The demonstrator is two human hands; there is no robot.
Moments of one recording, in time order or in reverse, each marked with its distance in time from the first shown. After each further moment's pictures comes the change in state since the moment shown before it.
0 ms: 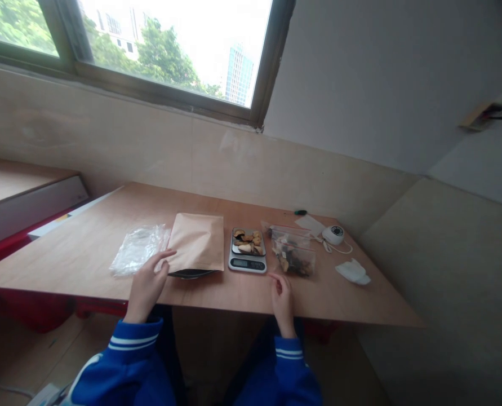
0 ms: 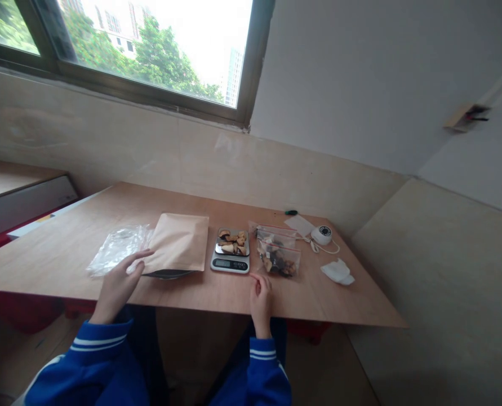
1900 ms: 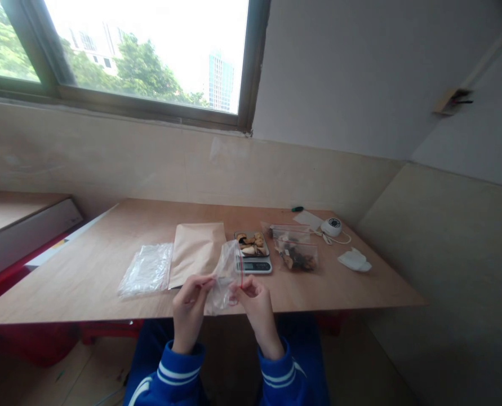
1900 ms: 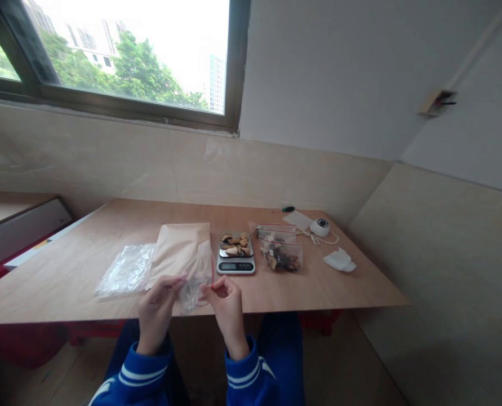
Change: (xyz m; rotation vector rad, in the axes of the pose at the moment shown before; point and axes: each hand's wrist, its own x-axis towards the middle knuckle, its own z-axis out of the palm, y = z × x) left_hand -0.047 0.054 0.024 -0.617 0.050 0.187; right_hand -0.022 -0.166 0.040 0.791 -0.235 0.436
